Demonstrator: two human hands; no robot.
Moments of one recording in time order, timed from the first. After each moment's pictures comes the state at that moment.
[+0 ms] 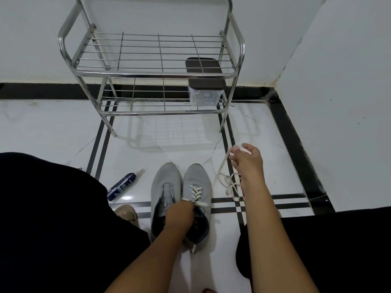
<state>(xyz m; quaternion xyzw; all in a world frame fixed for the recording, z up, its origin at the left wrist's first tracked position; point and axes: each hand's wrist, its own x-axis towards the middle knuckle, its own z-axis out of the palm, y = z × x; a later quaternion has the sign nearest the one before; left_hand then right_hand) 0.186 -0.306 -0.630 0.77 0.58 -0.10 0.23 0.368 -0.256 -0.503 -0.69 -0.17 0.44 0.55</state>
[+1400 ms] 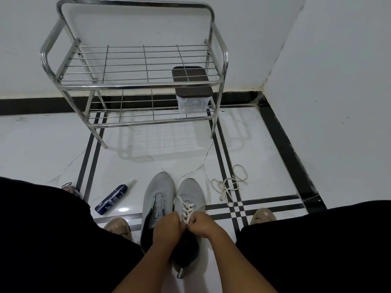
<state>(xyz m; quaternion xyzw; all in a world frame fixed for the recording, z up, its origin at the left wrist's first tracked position) 0.176 -0.311 -0.642 0.72 0.63 -0.06 0.27 0.304 -0.319 -0.625 -0.72 -0.48 0.51 0.01</state>
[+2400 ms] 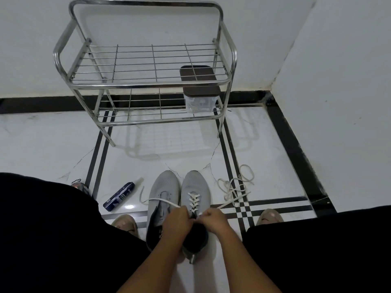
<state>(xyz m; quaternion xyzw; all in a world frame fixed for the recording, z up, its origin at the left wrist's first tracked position) 0.185 -0.301 -0.620 0.66 0.67 -0.06 0.35 0.314 -0.320 -0.625 -0.79 -0.36 0.49 0.10</state>
